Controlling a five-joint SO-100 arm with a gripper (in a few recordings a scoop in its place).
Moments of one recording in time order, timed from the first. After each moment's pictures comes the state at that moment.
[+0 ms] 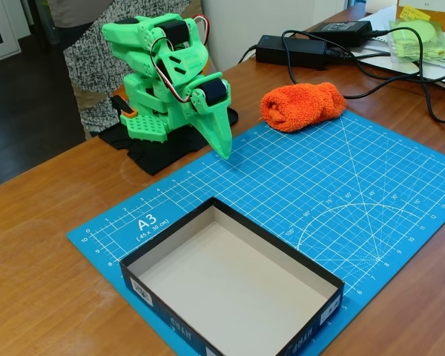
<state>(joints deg) 7.8 192.6 179.0 59.6 -1.7</state>
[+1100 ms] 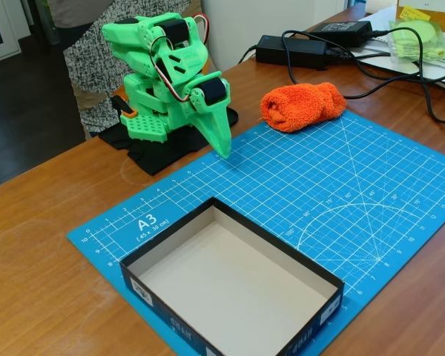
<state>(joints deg) 7.8 192.7 178.3 60.6 -0.5</state>
